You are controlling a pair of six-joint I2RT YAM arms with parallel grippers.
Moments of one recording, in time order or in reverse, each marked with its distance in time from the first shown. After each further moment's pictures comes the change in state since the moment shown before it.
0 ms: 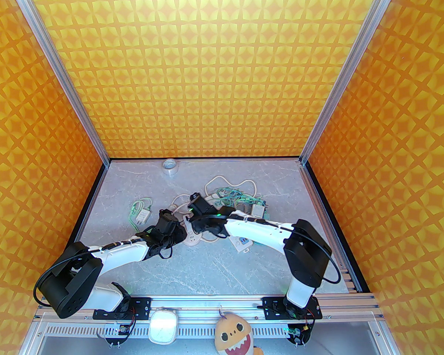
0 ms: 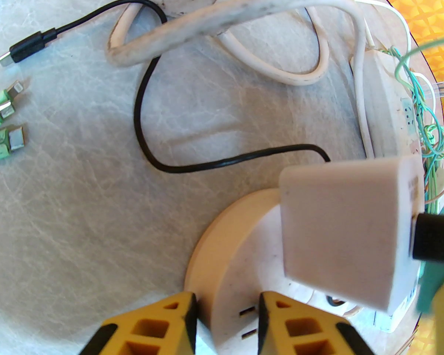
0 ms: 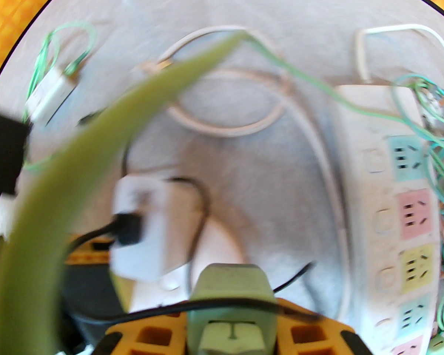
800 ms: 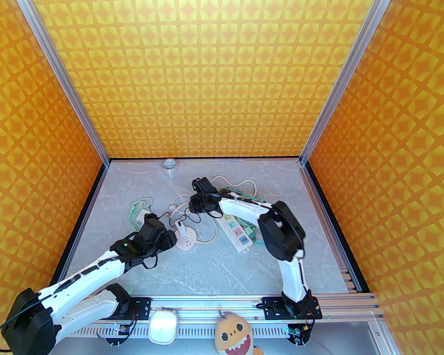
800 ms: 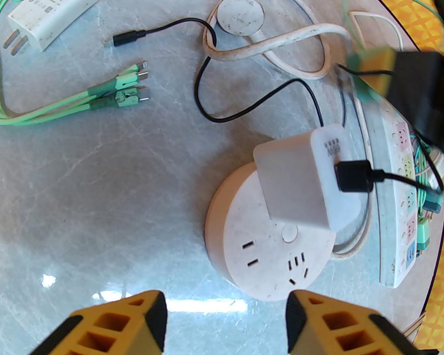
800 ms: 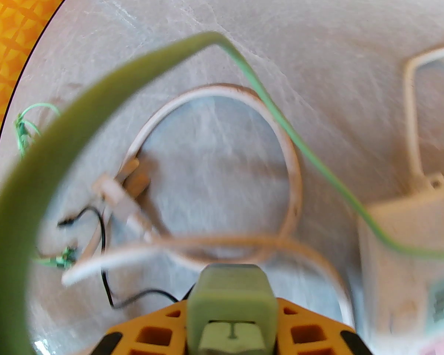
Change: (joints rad) left arm 0.000 -0.428 -0.006 -0.440 -0.053 0.023; right arm -0.158 0.379 0.355 0.052 -0.243 -0.003
